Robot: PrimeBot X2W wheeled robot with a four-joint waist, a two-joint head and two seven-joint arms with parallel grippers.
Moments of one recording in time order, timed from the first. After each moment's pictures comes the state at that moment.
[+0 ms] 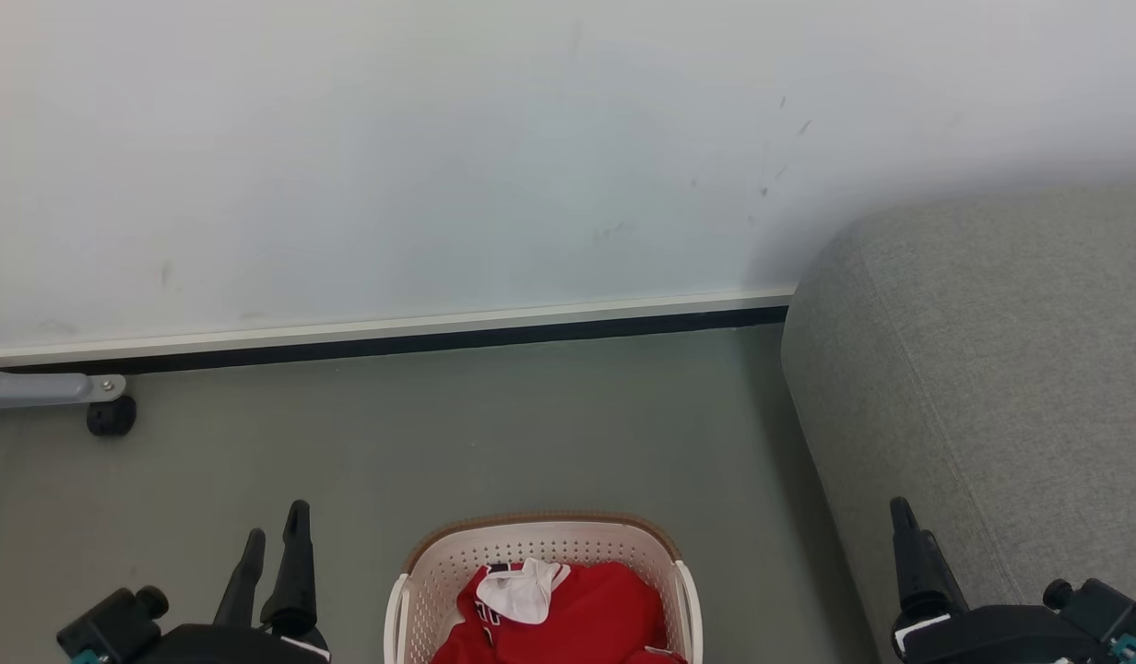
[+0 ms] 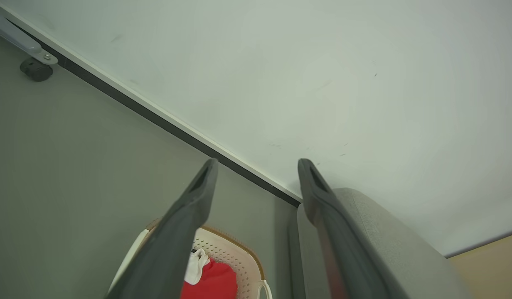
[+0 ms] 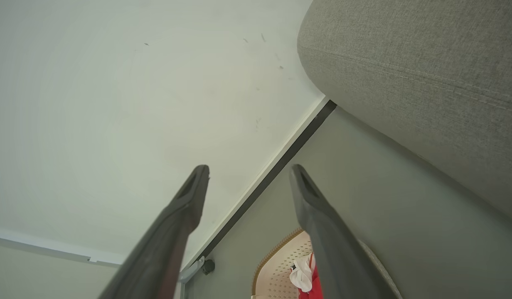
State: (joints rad) left arm -0.02 0.10 -0.07 0.20 -0.94 -0.02 -0.07; right arm -0.05 -0.06 0.12 0.24 1.05 0.02 -0.07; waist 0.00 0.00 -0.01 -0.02
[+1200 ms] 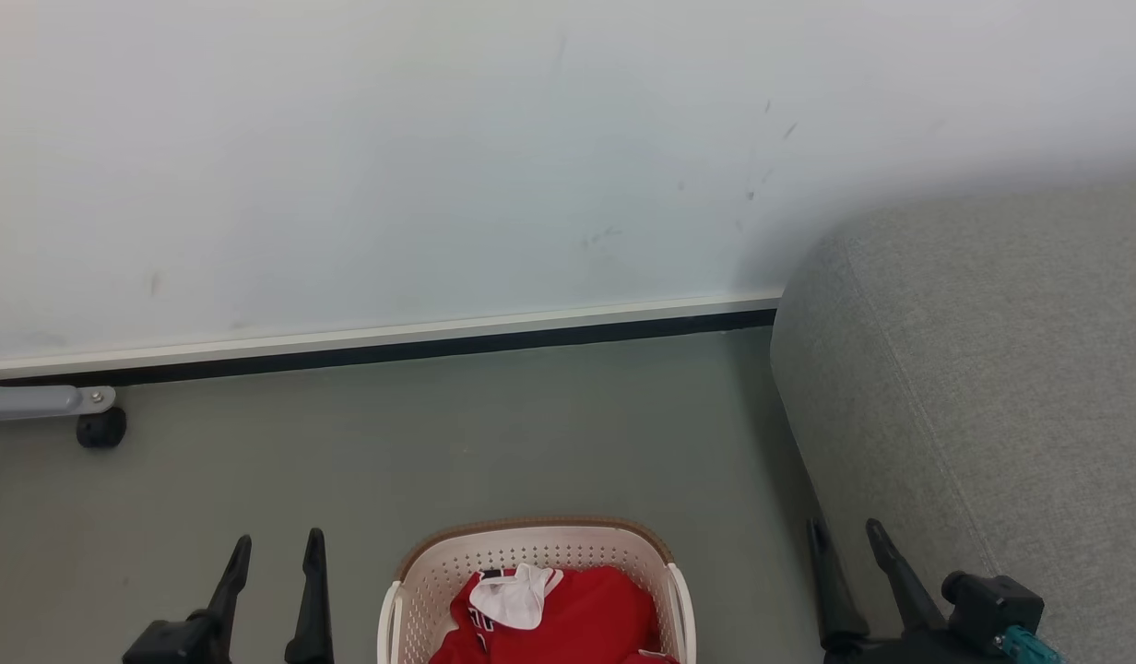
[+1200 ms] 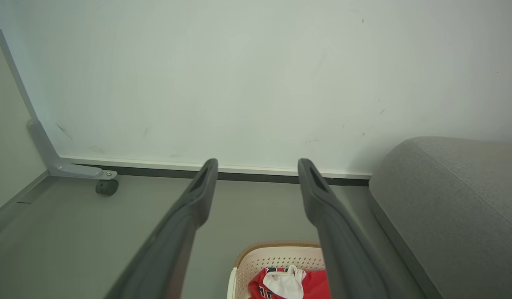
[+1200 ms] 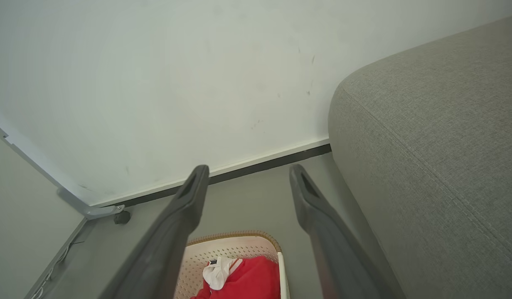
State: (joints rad) left arm 0.04 0.15 -0.14 0.18 -0.41 0.05 -0.20; right arm -0.05 -0.12 0.32 0.24 0.53 -0.06 -0.20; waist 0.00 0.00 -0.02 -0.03
